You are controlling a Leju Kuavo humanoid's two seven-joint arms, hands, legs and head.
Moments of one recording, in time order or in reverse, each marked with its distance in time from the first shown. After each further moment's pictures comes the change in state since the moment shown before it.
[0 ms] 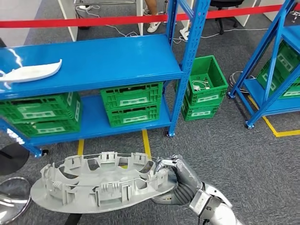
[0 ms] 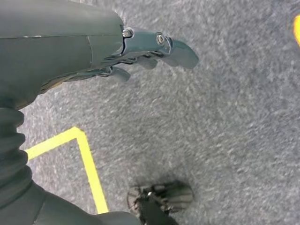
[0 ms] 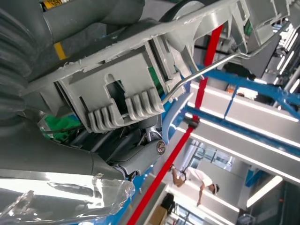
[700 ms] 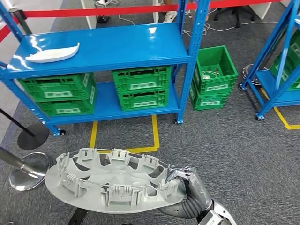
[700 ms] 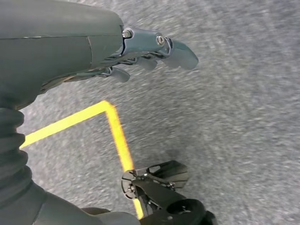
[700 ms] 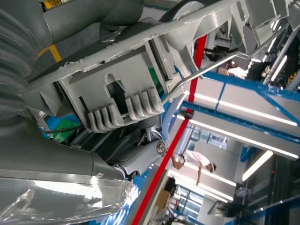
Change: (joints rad) left arm -0.039 -0.007 0.012 -0.003 -0.038 -0.072 0.027; right arm 0.172 0.008 -0.047 -0.067 0.074 -0.143 -0.066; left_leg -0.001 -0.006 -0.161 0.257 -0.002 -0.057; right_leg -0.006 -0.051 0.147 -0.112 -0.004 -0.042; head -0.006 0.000
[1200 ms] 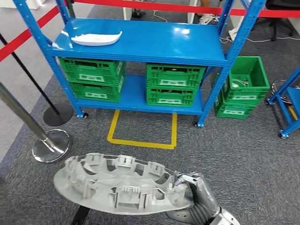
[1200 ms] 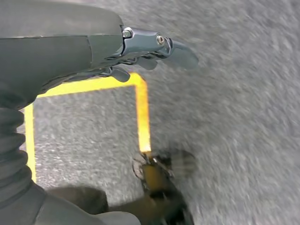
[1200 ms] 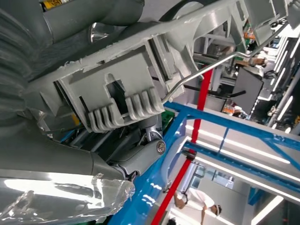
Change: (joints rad) left arm 0.007 -0.067 0.044 0.000 0.059 0.049 0.030; right arm 0.078 -0.052 -0.037 -0.067 -0.035 -0.001 0.041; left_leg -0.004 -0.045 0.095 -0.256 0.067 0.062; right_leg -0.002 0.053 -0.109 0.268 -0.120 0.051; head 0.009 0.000
